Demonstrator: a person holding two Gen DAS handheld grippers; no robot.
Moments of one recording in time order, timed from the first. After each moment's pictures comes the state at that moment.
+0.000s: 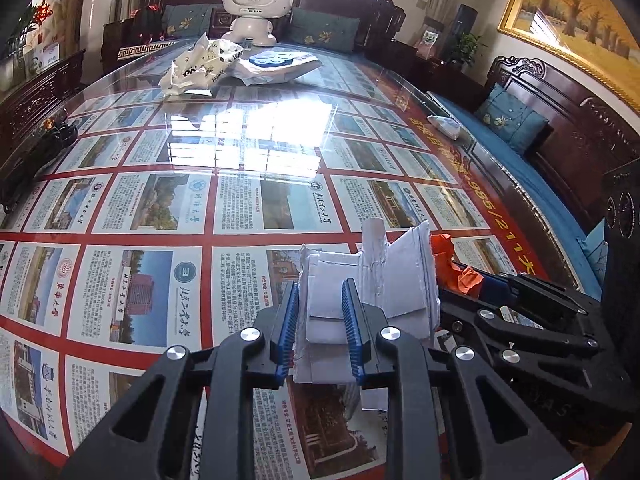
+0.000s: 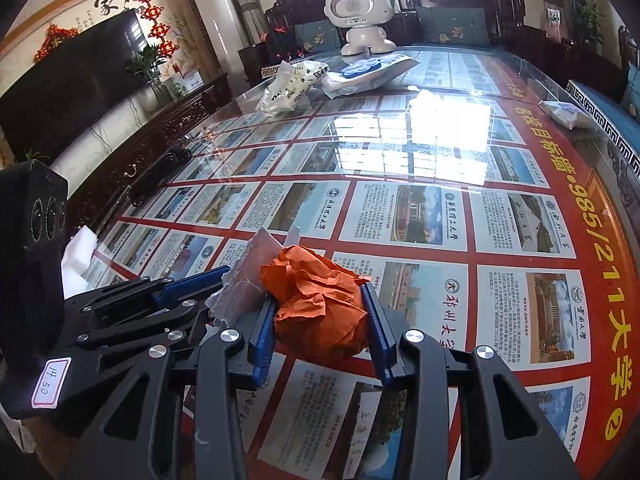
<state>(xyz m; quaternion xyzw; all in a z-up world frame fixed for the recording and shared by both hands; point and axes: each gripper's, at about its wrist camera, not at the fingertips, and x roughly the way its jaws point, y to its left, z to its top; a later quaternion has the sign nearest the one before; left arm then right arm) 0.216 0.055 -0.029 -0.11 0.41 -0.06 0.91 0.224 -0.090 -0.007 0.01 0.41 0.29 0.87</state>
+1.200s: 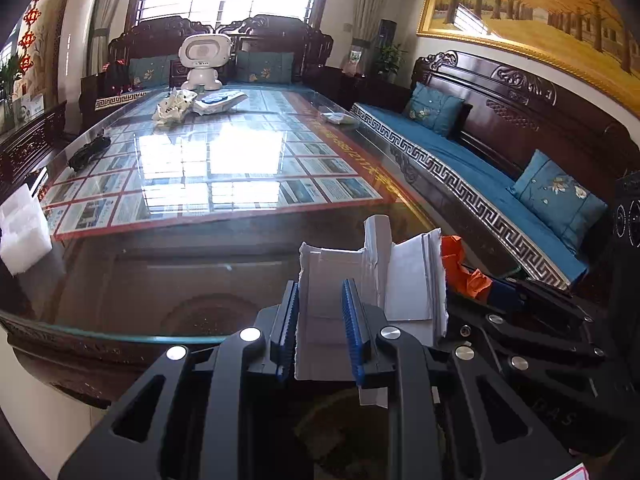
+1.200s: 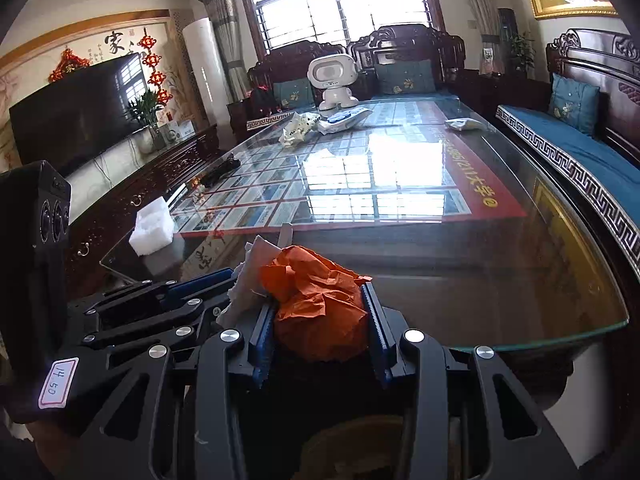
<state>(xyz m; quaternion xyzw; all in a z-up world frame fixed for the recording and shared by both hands) -0.099 -0.032 0.018 -0.05 0.34 -0.13 0.93 -0.108 -0.179 0.033 0.05 0.32 0.21 0.92</state>
